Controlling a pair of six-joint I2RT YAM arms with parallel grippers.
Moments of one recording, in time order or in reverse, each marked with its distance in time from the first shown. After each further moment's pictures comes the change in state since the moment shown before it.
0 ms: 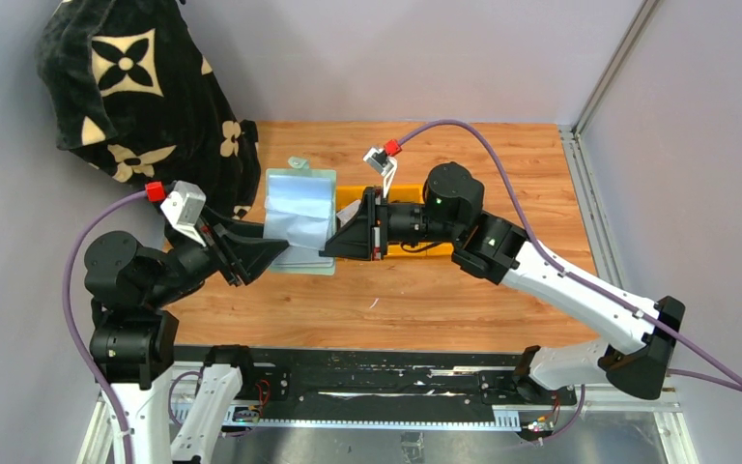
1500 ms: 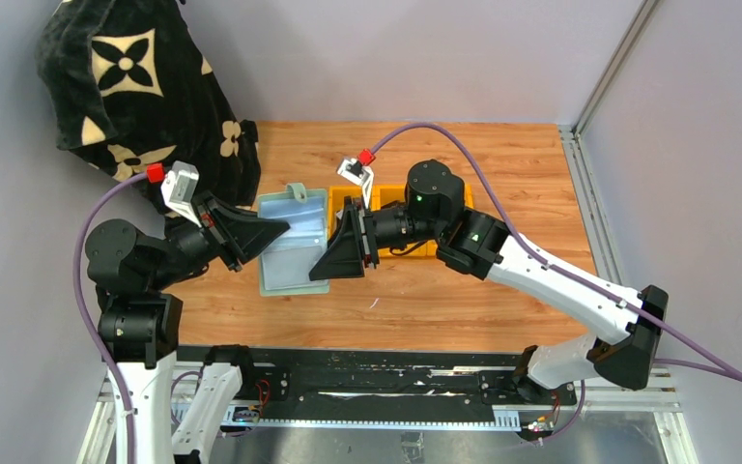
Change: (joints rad) left arm 0.000 0.043 -0.038 0.219 0.060 -0.233; right arm 0.036 0.083 0.059 -0.026 -0.187 -0.057
